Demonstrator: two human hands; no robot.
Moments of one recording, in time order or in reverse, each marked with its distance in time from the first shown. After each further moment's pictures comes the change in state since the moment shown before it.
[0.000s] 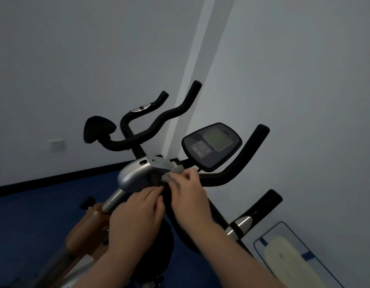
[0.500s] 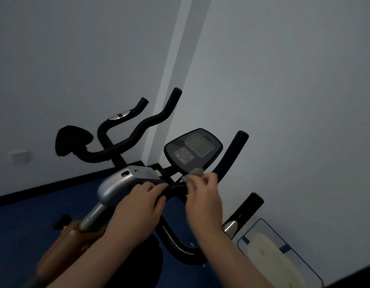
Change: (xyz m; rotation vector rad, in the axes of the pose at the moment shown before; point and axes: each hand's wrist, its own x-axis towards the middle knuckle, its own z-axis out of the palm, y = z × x) left_hand 0.047 0.004 0.011 -0.192 -0.284 0.125; right_hand 0.003 0.026 -0.027 -0.189 0.278 0.162
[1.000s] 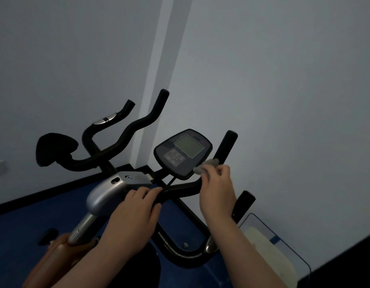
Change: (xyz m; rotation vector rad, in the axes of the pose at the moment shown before) left_hand 0.001 -0.005 0.004 -0.020 -0.019 0.074; right_hand 0.028 0.020 -0.017 -0.220 0.104 0.150
